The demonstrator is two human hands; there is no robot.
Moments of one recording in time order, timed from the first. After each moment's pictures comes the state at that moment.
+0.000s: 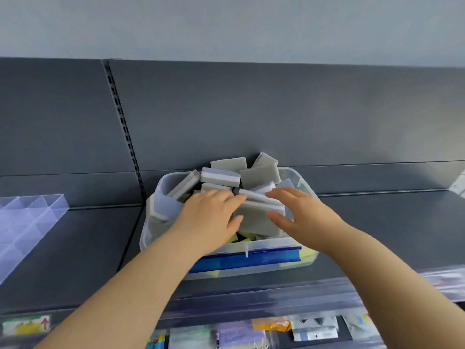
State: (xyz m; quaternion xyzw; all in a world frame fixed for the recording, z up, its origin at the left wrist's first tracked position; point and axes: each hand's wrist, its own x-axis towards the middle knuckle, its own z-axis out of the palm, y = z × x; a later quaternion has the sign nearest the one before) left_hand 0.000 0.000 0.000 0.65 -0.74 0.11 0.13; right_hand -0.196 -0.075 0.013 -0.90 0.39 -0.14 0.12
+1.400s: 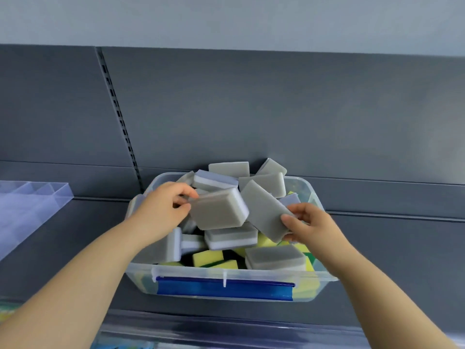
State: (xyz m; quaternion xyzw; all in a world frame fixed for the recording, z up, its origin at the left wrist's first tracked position) left_hand 0.040 -0.035 -0.006 0.78 -0.52 -0.11 0.34; right_hand -0.208 -0.166 -0.033 -0.68 0.41 -0.28 0.54
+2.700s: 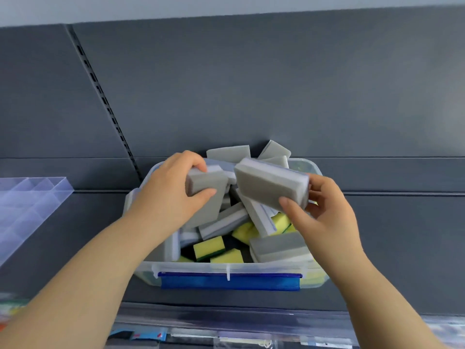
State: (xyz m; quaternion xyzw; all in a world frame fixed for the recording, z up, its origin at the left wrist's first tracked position) left_hand 0.006 -0.043 0.025 0.77 -0.56 0.02 0.31; right_hand -0.202 -0.135 -0.015 -0.71 0.36 -0.45 0.40
